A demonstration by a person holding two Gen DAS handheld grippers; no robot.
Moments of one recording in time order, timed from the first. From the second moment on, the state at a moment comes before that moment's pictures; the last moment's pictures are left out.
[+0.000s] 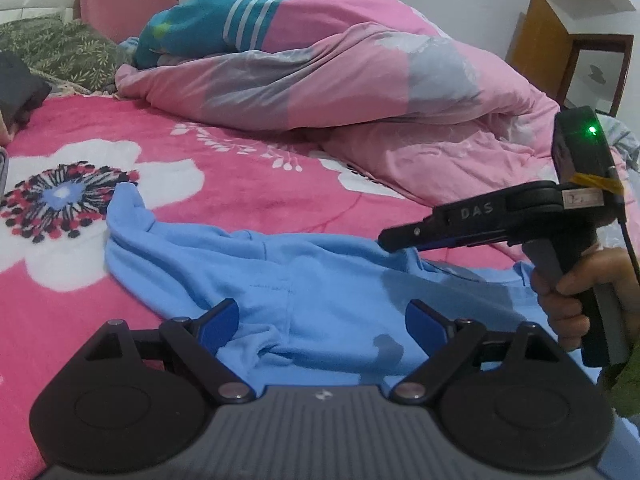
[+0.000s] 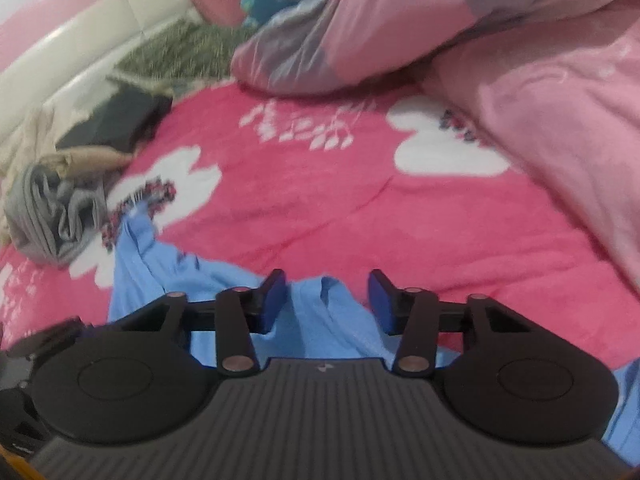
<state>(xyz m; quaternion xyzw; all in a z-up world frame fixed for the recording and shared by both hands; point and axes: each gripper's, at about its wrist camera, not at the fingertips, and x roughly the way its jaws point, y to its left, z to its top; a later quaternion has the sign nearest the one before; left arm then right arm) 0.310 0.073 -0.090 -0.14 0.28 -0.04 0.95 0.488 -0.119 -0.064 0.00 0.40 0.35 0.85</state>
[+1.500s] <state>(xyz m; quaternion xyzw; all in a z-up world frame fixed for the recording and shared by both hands) 0.305 0.040 -0.085 -0.07 0.26 -0.08 0.96 0.492 -0.169 -0.057 -0.07 0.36 0.31 0.87</state>
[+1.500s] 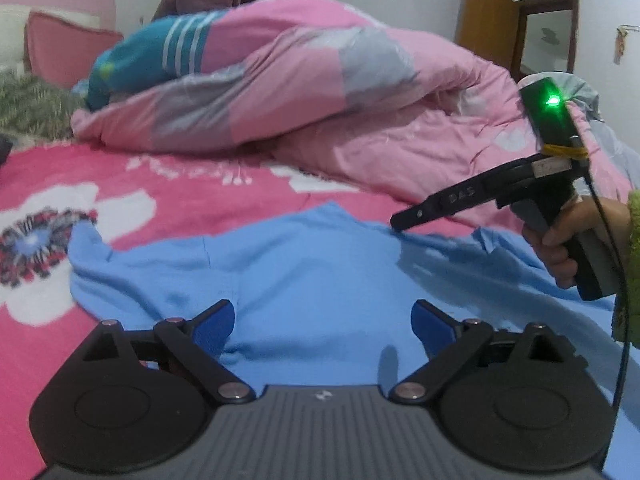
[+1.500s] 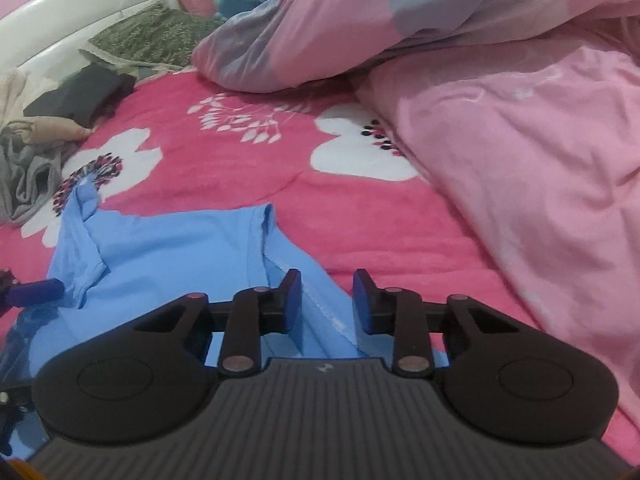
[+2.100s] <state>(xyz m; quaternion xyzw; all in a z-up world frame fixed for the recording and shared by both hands) 0.307 0.047 -0.093 -0.09 0.29 -0.08 0.95 0.480 -0.144 -0.065 -0.21 0.29 0.26 0.90</state>
